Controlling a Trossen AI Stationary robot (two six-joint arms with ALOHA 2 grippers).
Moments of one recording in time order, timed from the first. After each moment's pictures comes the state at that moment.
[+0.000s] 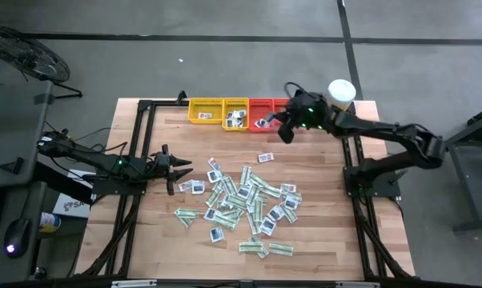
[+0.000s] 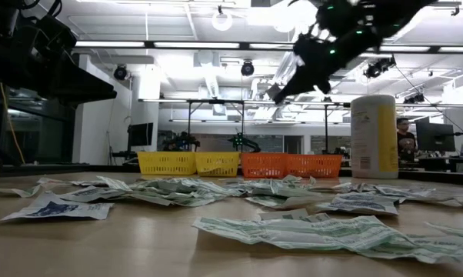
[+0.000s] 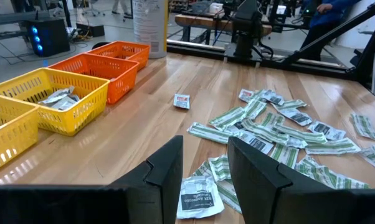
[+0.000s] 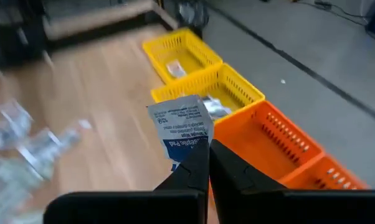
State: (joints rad) left arm -0.29 0.34 0.01 0.15 -0.53 -0.19; right arm -0.53 1.30 0.84 -0.03 -0.06 0.00
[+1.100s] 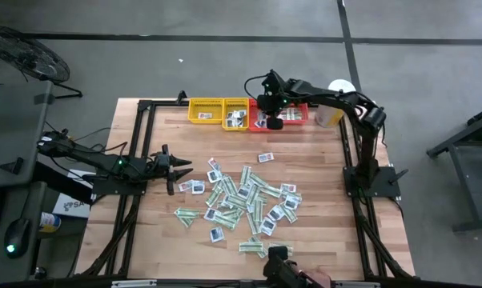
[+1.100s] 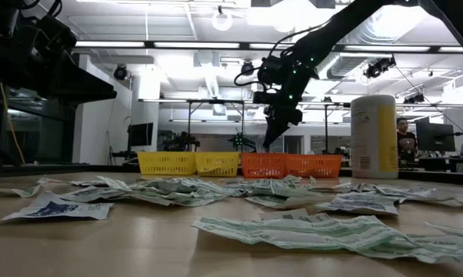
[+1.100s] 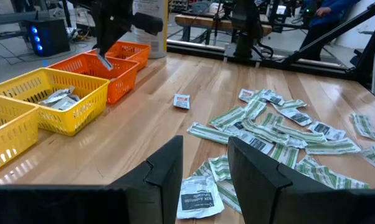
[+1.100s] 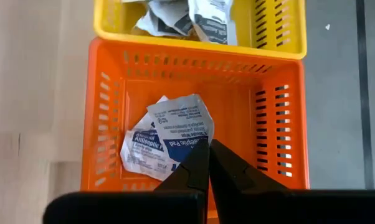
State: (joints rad) left arm -0.29 0.34 0.01 0.15 -0.53 -0.19; right arm -0.67 1.95 1.47 -0.58 -0.12 -0.70
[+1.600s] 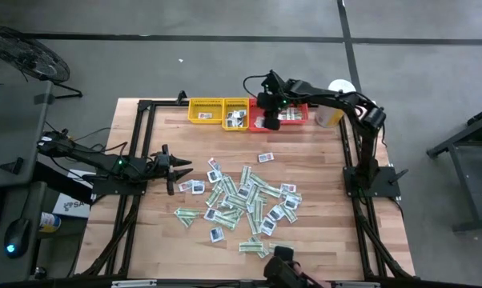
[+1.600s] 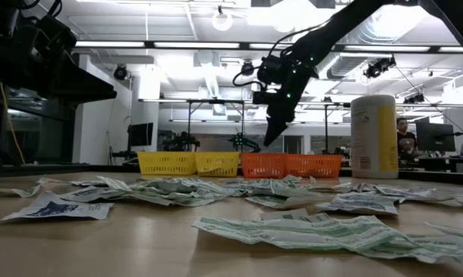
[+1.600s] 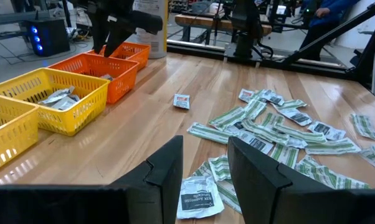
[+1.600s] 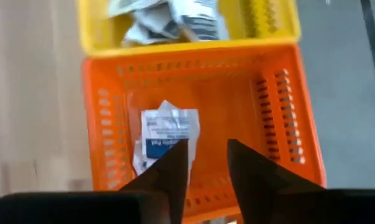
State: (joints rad) left arm -0.29 0.34 0.01 0.15 -0.53 -0.19; right arm -0.67 1.94 1.47 -0.58 -0.10 -0.47
